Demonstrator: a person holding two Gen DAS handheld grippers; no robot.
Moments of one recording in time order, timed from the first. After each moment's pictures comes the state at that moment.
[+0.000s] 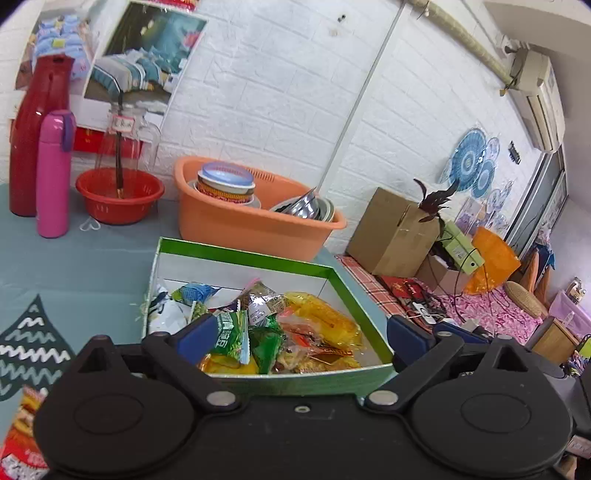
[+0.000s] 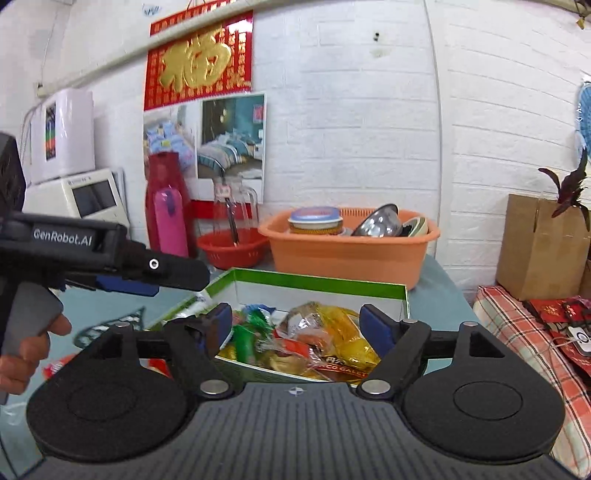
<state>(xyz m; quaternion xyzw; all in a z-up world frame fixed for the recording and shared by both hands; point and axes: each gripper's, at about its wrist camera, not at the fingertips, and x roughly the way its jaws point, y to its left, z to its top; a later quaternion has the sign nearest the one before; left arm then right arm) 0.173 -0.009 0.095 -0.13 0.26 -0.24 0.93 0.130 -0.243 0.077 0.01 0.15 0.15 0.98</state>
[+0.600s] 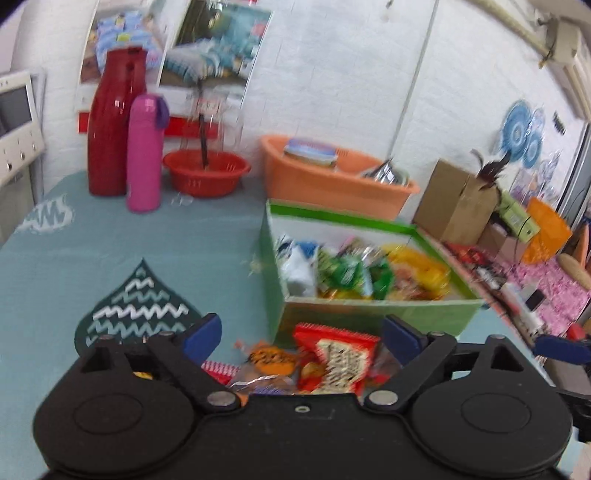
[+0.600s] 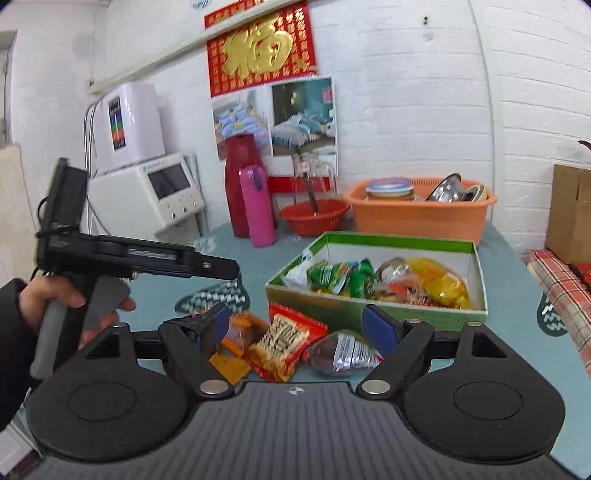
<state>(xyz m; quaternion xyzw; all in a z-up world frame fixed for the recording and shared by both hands) 0.157 0.057 0.047 -0.07 0.31 -0.16 0.94 0.058 -0.200 0.071 0.03 0.20 0.24 0.95</state>
